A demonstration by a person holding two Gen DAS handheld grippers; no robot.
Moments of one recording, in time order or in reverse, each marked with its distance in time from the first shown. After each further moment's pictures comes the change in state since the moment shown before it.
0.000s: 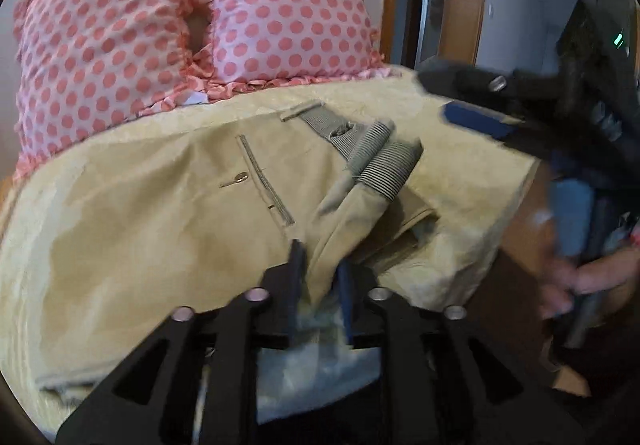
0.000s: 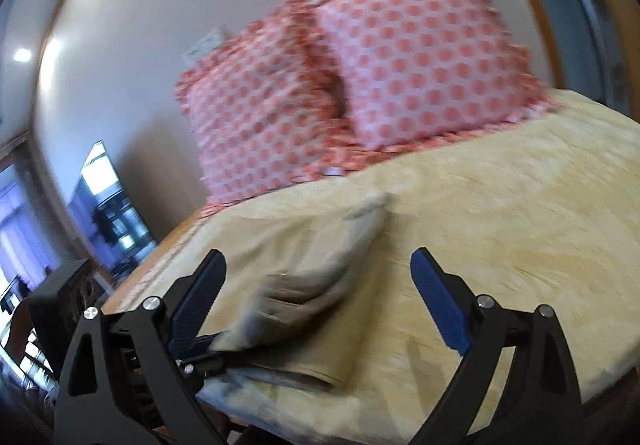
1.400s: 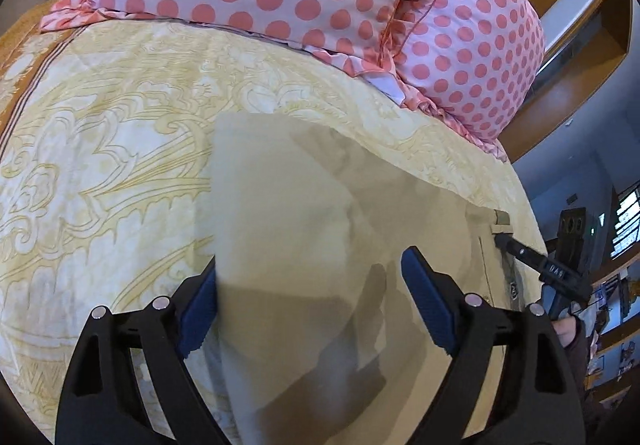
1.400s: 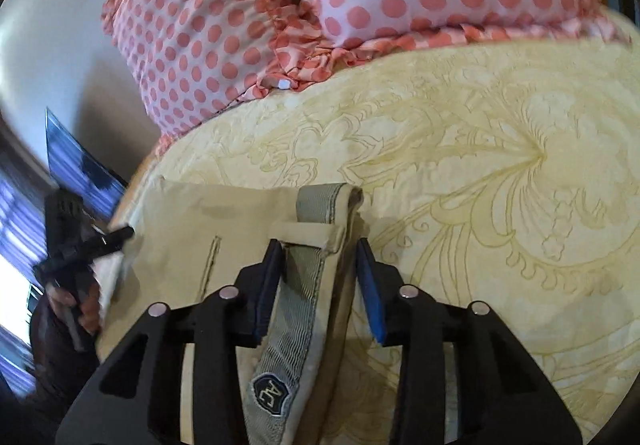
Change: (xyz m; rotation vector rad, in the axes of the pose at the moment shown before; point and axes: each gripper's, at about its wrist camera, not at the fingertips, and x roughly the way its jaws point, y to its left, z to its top) left arm 0.061 0.265 0.050 -0.534 0.206 -0.084; right arm 0.139 -0.069 0.039 0.063 0.444 -0.060
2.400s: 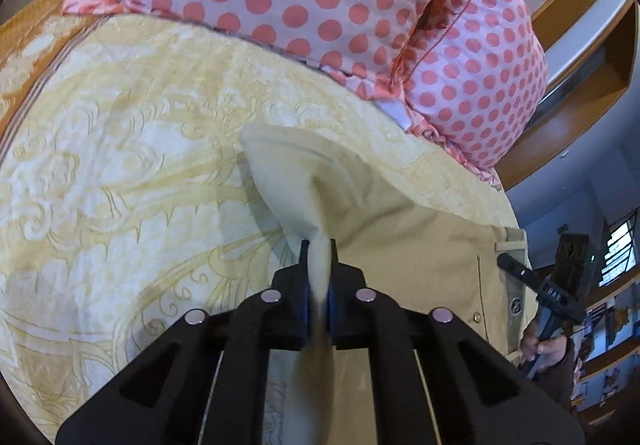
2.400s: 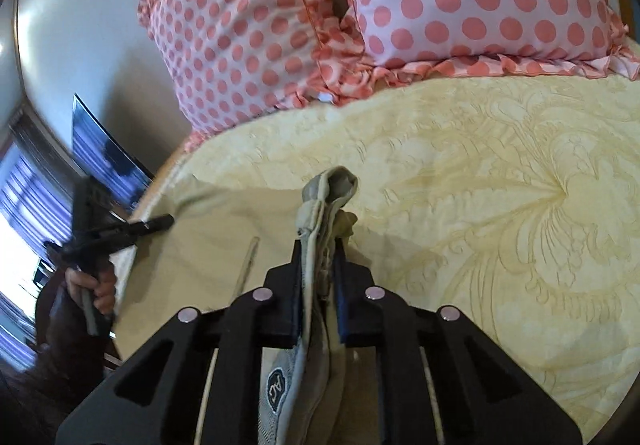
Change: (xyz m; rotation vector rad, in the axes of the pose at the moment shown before) left arm -0.014 0.014 0.002 -0.062 -0.066 -0.015; right arm -0.007 0.006 0.024 -0.026 -0.012 0.137
